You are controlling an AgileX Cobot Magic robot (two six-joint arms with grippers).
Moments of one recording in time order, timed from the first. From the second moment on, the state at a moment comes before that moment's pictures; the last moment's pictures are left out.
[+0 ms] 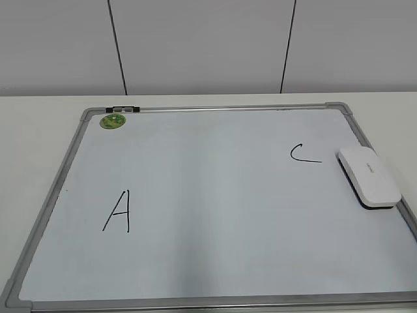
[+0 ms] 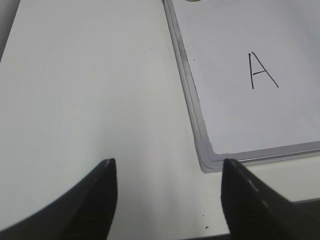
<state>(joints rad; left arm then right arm) -0.09 0.09 -0.52 0.03 1.11 0.01 0.15 0.28 -0.50 -0.04 1.14 0.00</state>
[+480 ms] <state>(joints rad) -0.09 0.09 -0.52 0.03 1.11 0.01 0.15 0.24 -0.50 -0.04 1.14 0.00</state>
